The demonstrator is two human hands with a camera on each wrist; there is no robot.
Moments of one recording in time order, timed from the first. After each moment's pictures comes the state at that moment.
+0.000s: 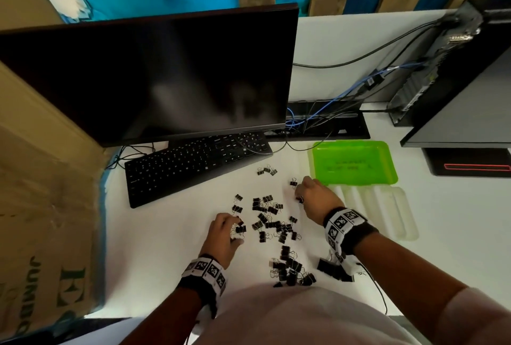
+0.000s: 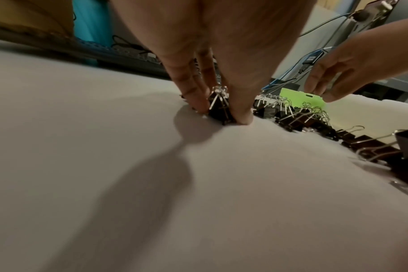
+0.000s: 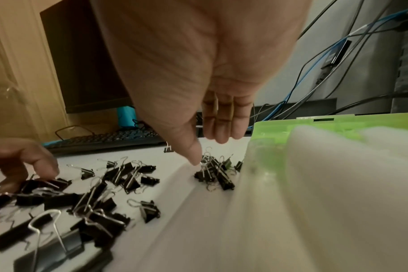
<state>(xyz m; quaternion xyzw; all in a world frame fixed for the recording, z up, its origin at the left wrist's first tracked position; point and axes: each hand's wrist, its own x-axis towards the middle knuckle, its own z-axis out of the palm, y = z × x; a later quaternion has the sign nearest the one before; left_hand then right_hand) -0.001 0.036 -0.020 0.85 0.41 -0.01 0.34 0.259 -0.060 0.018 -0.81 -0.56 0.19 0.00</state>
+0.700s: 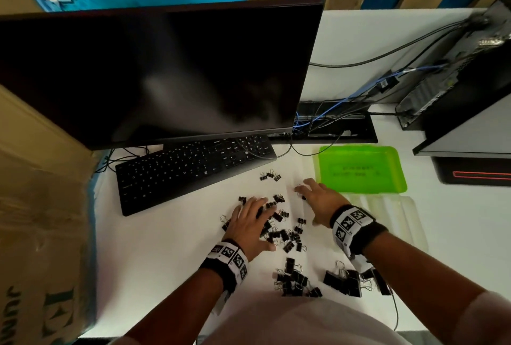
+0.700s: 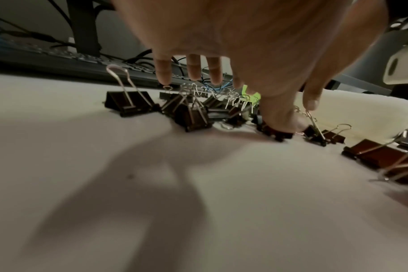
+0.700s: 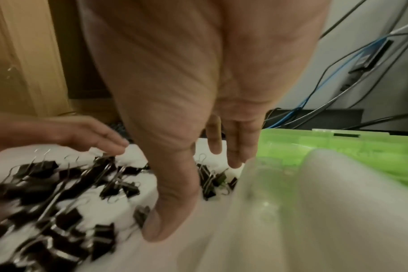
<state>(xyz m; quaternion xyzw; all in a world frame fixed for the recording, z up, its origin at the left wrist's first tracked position) 0.064 0.057 -0.022 0.93 0.25 -0.14 0.24 0.277 -0.035 0.021 -0.78 -0.55 0.28 -0.12</state>
